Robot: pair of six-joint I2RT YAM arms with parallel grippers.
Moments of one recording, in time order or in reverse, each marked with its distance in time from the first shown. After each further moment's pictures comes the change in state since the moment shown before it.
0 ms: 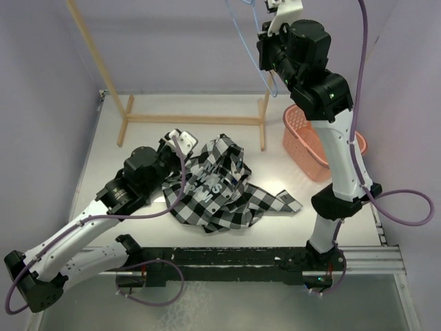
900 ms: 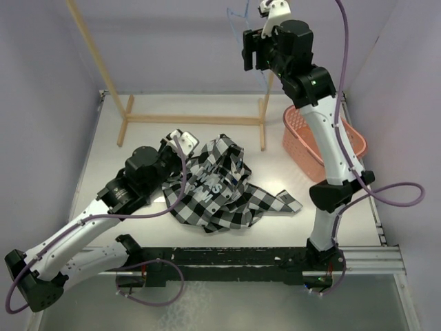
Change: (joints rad) left arm 0.000 0.014 0.000 -0.006 0.018 -0.006; right arm -0.125 0.102 -0.109 0.124 -0.142 0.027
